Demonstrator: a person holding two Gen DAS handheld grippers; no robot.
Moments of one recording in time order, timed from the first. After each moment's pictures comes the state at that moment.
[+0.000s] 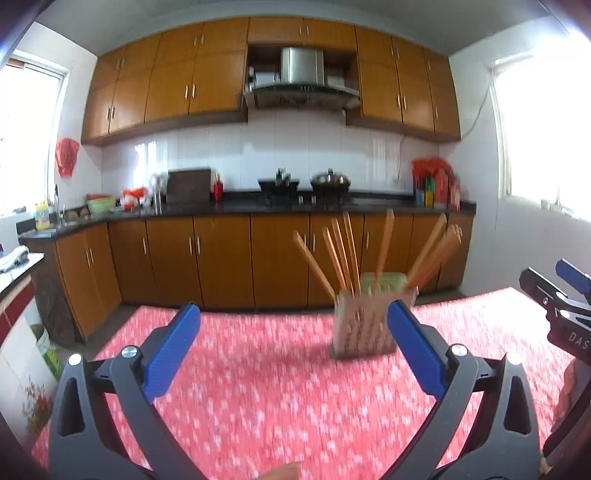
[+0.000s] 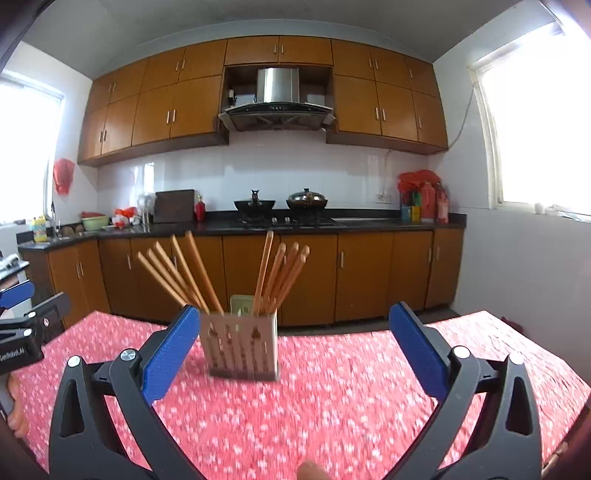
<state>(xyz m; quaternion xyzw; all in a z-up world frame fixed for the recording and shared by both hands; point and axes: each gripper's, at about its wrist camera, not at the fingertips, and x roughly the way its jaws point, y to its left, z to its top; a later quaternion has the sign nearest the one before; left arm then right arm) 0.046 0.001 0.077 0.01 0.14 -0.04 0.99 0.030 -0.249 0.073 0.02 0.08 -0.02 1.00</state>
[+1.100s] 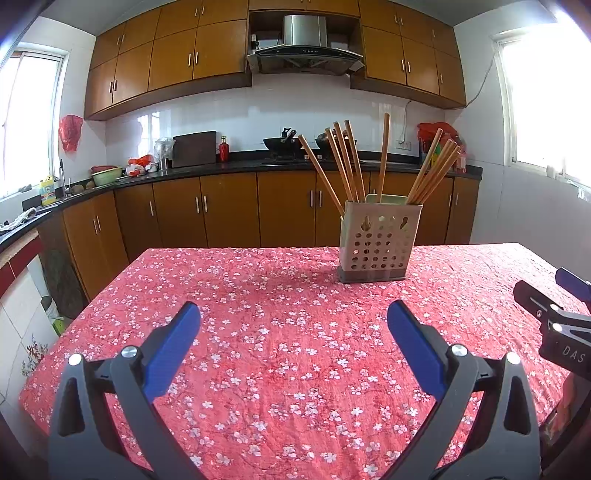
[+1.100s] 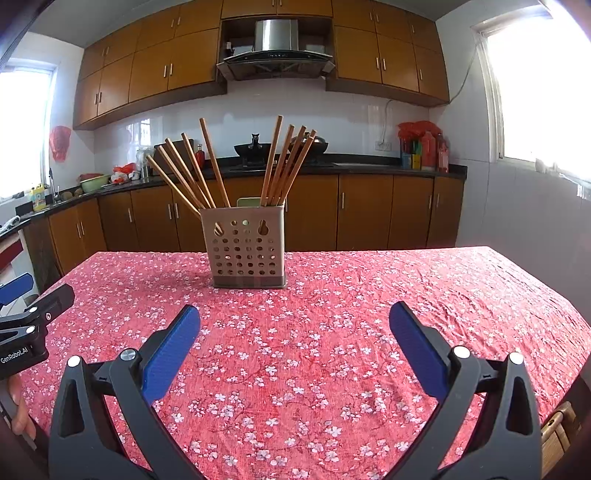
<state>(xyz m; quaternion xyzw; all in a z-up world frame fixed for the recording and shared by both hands) 0.011 0.001 0.005 0.02 0.20 -0.03 0.98 0.005 -0.238 -0.010 0.03 0.18 -0.02 0.98</state>
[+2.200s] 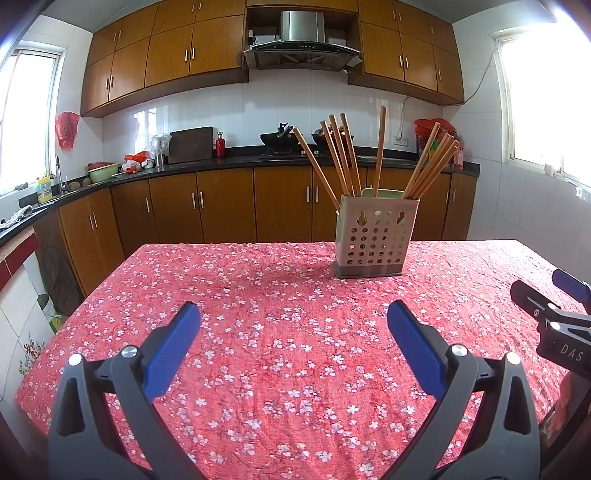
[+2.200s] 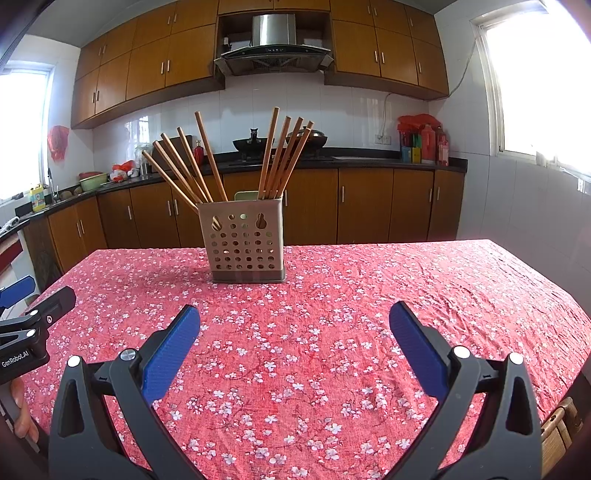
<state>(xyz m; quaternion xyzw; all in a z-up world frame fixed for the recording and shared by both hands) 0.017 -0.004 0.000 0.02 0.21 -0.03 0.98 0.010 -0.238 -0.013 0.03 0.19 -0.02 0.98</state>
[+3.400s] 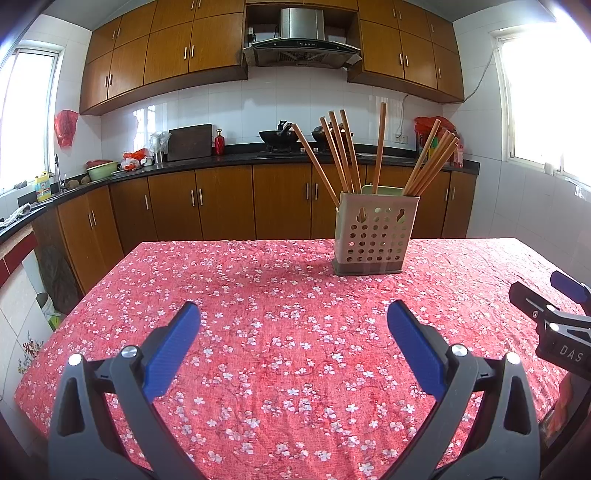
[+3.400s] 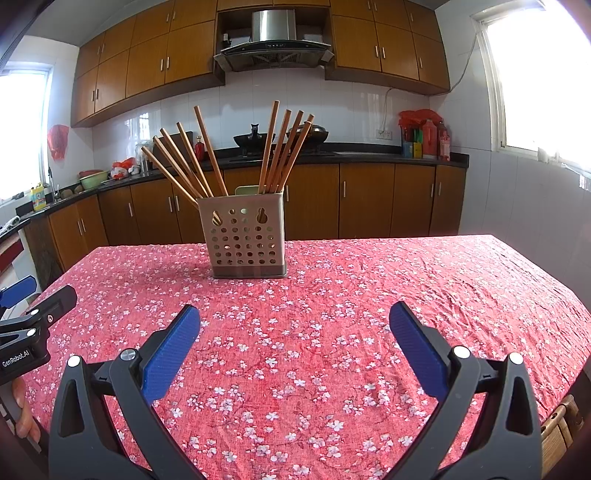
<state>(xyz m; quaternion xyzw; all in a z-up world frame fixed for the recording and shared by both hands) 0.017 -0.006 -0.005 0.02 0.21 -0.03 0.98 0.010 -0.238 -0.015 0.04 0.20 -0.02 0.98</state>
